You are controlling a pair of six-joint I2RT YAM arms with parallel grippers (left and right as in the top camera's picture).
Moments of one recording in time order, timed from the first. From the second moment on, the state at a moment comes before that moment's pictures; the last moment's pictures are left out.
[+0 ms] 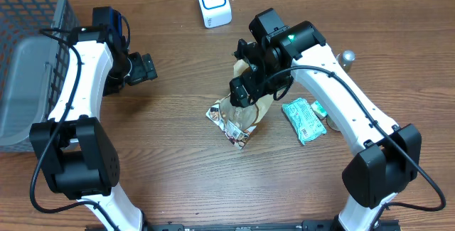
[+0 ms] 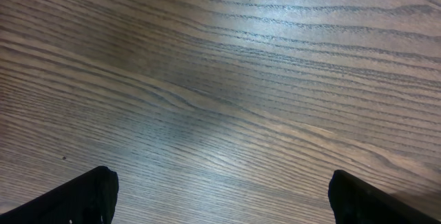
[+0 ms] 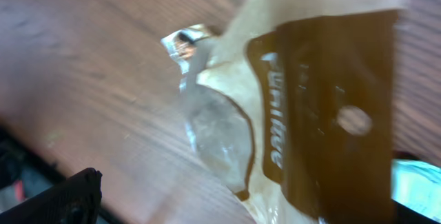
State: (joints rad) left arm 0.08 1.93 1.61 -1.13 0.02 -0.29; right arm 0.49 1.90 1.77 -1.29 -0.28 -0.02
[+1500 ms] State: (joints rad) left arm 0.08 1.93 1.61 -1.13 0.02 -0.29; right arm 0.49 1.90 1.77 -1.25 -0.16 0.12
